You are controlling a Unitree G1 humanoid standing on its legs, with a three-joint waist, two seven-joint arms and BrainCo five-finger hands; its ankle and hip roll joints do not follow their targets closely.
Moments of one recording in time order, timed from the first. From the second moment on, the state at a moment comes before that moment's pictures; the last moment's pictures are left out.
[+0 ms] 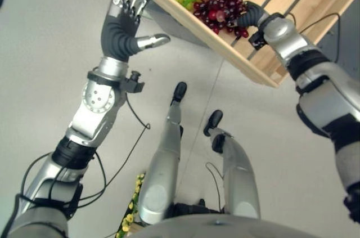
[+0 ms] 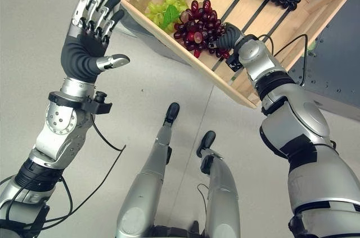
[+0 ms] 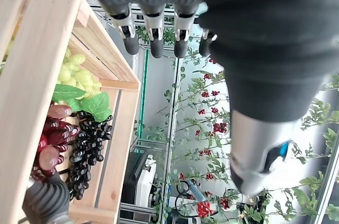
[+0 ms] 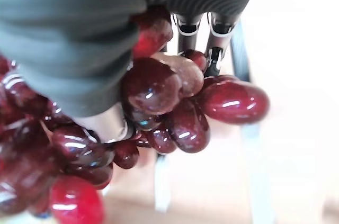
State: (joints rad) left arm -0.51 0.68 -0.27 -0.26 -0.56 -0.32 0.12; right arm -1.36 -0.56 0.84 1.08 0.48 0.00 0.19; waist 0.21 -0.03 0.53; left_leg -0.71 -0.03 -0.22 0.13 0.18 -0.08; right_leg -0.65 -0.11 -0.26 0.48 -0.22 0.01
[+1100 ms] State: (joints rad) left arm -0.39 0.68 -0.25 -0.29 -0.58 -0.32 0.03; right arm -0.75 -0.54 0.60 0.27 1.16 -0.03 0.42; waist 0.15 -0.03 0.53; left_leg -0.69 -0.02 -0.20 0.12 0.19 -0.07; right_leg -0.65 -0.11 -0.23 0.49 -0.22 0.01
